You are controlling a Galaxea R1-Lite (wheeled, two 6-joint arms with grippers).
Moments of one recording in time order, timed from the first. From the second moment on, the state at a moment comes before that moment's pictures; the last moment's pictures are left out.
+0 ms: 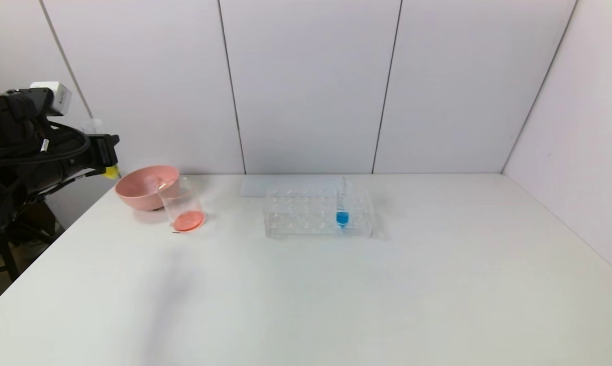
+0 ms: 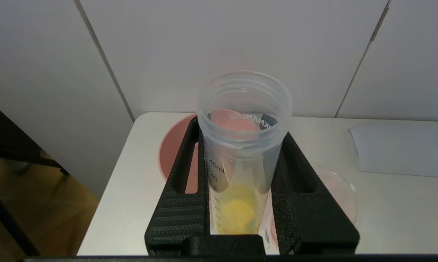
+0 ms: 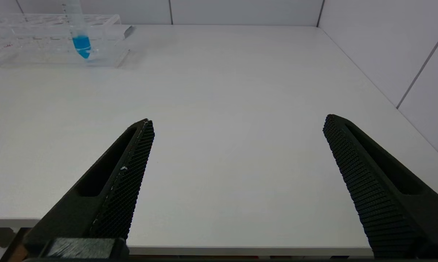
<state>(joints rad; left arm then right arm) 0.14 1.71 -0.95 -0.70 -0.06 0.03 0.00 0.00 0.00 0.00 0.00 0.00</state>
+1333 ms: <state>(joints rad) 0.15 1.82 -0.95 -0.70 -0.19 0.15 0.00 0.00 0.00 0.00 0.00 0.00</state>
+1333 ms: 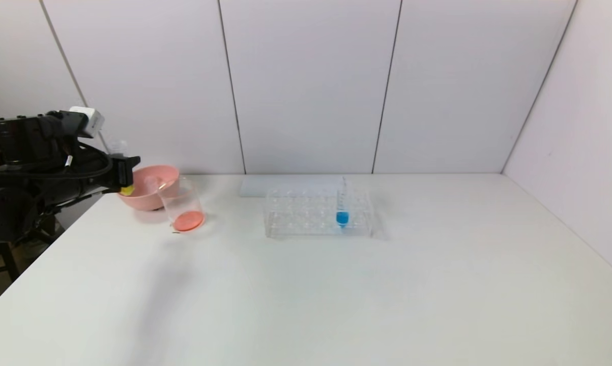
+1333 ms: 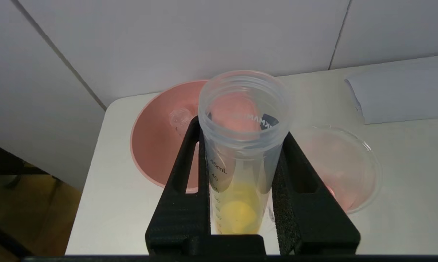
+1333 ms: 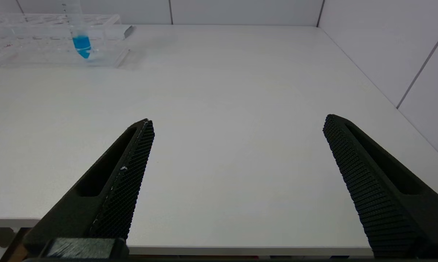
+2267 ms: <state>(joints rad) 0.16 1.87 -0.98 -0.66 -0.21 0.27 0.00 0.00 0.00 0.00 0.00 0.00</state>
